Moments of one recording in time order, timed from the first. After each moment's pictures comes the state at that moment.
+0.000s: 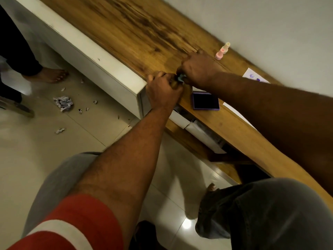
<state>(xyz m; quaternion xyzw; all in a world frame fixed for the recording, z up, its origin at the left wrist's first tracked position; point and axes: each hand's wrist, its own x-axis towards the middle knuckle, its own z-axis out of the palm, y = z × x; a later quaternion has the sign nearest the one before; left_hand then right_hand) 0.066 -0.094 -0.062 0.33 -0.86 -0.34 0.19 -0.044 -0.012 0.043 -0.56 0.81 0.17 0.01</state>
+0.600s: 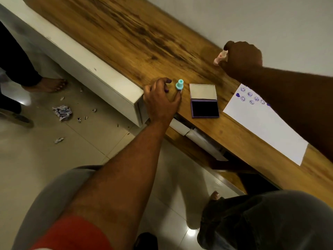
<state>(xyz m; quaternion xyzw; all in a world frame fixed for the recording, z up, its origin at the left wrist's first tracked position) 0.067 -0.091 -0.078 0.31 -0.83 -0.38 0.27 -0.135 0.062 0.041 -0.27 0.96 0.04 -0.03</state>
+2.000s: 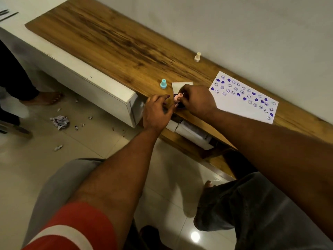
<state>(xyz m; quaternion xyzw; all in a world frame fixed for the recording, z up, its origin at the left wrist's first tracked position) 0.121 -0.056 -0.066 0.19 -0.90 -0.35 0.17 0.030 0.085 0.036 -0.32 0.93 -0.15 0.04</state>
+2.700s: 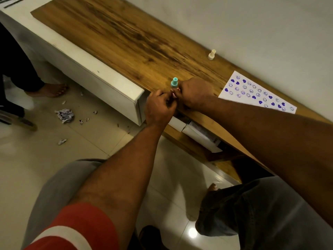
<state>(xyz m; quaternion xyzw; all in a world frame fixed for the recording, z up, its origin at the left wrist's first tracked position) 0.116 -0.077 -0.062 0.22 -0.87 -0.37 0.24 0.004 0.026 0.021 -0.38 0.92 0.03 0.05</state>
